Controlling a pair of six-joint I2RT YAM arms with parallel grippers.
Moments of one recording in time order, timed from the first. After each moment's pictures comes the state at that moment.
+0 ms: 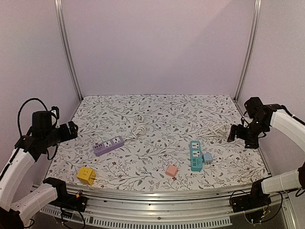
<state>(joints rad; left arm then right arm) -0.09 0.66 0.60 -0.55 -0.12 -0.33 0.13 1.20 0.94 -0.99 -0.09 0.49</state>
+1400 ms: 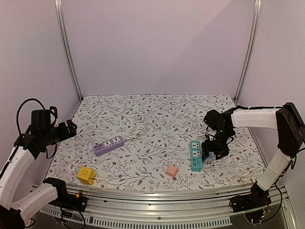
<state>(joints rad) -0.05 0.68 0.63 -0.57 -0.09 -0.38 0.54 1.68 1.04 -0.90 -0.12 0.51</state>
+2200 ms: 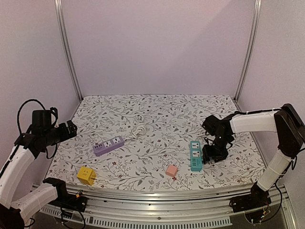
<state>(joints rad) -0.05 0.69 0.63 -0.59 -0.09 -0.40 0.58 1.68 0.95 -0.80 -0.06 0.51</state>
